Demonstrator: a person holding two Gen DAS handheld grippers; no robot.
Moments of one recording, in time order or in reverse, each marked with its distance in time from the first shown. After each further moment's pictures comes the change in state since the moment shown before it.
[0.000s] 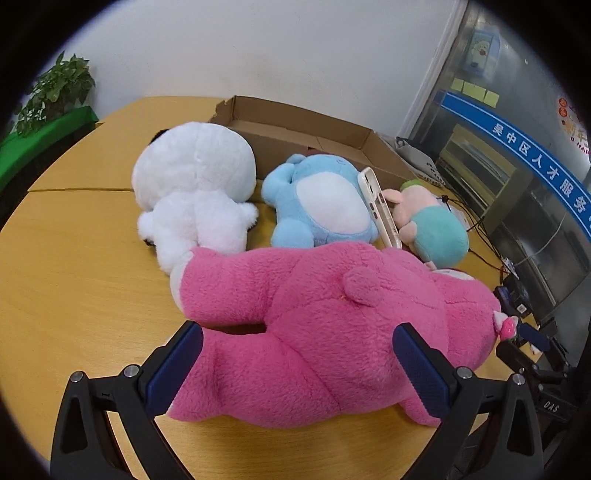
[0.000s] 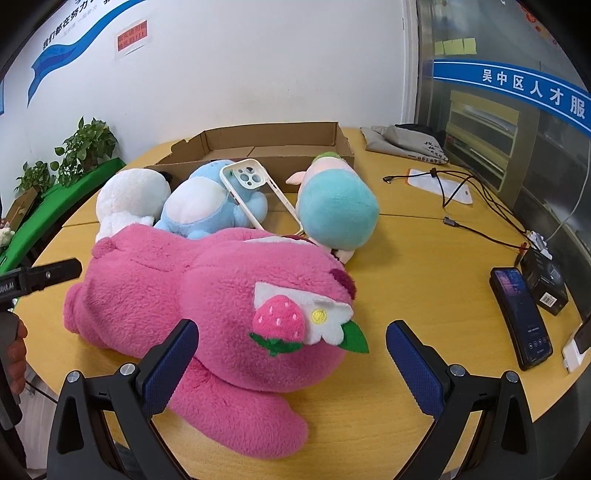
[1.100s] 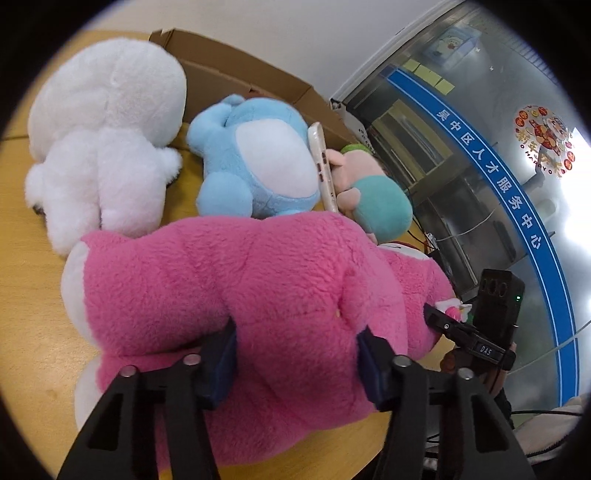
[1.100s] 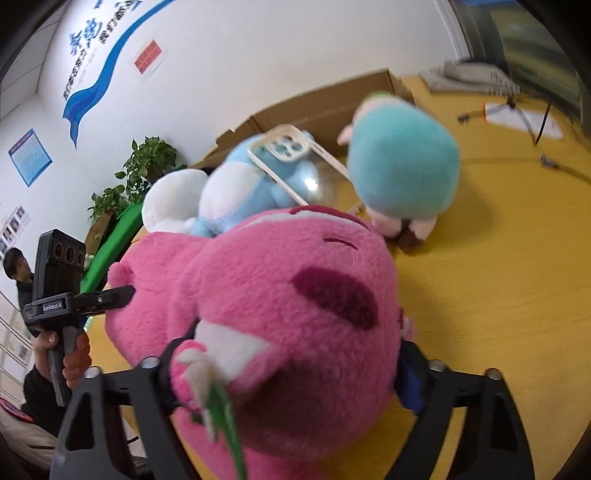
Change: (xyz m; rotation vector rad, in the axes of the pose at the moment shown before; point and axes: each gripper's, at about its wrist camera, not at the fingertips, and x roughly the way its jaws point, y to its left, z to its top) left arm 0.052 0.027 0.006 -0.045 0.146 -0.425; right arm 0.079 -0.030 0.003 0.121 0.068 0.422
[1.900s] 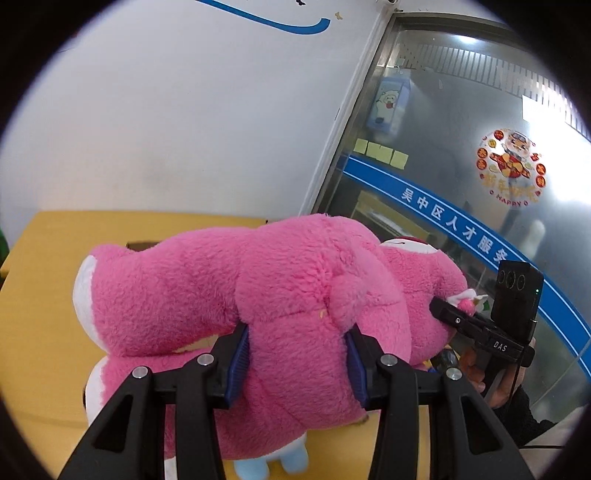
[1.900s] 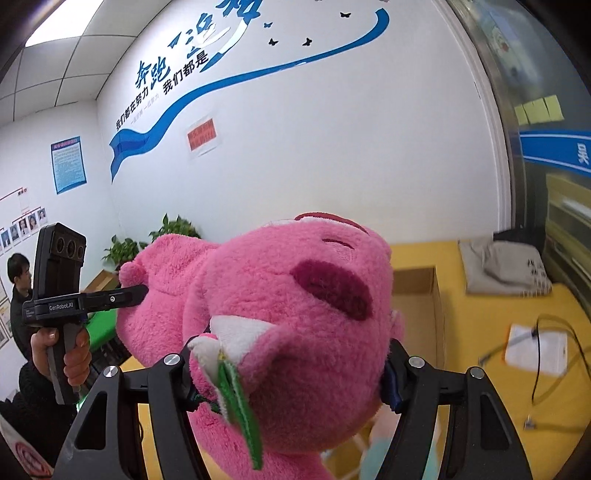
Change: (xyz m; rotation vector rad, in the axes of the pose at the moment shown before) left arm -0.056 -0.094 0.235 0.293 -0.283 0.056; right arm -0.046 0.060 0.246 -0.223 -0.389 0.026
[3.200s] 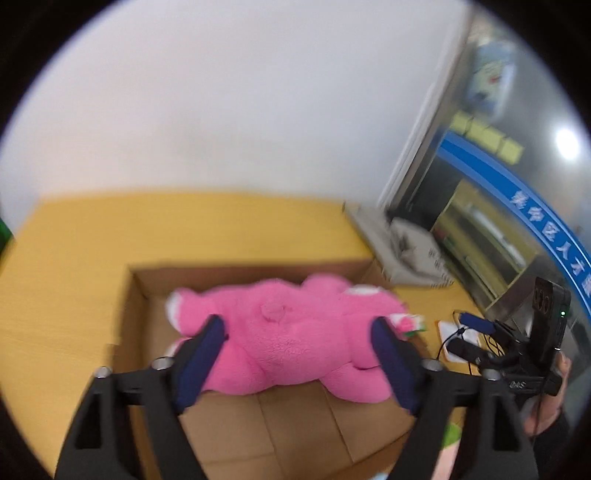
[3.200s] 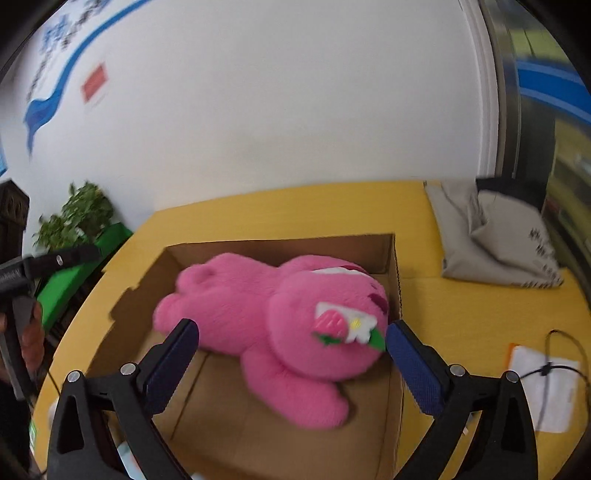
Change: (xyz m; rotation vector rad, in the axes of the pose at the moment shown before) left arm 0.159 0.091 0.056 -0.033 0.008 0.264; right arm 0.202 -0.141 0.026 0.050 0.289 -0.198
